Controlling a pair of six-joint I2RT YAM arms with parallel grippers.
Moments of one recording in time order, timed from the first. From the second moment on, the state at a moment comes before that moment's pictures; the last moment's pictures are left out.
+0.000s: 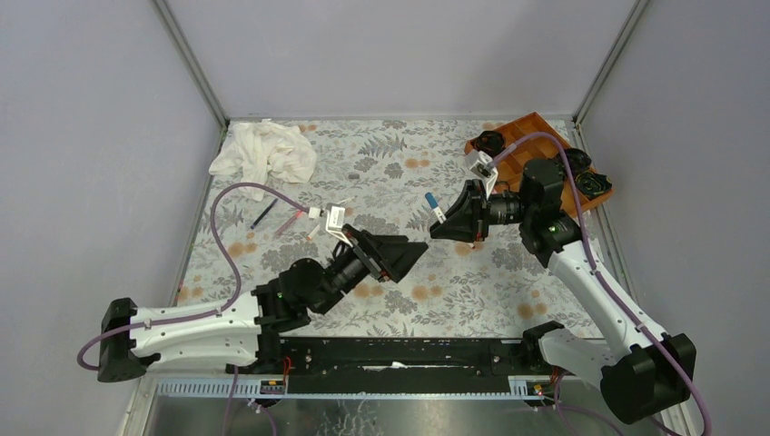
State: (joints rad) left arm -1.30 0.89 0.64 0.40 -0.48 -0.84; right arm 0.33 1.06 0.87 0.01 -1.25 0.24
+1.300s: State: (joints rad) left arm -1.10 1.18 0.83 0.57 -0.28 -0.70; right arm 0.33 1.07 0.86 -0.08 -1.32 0.16
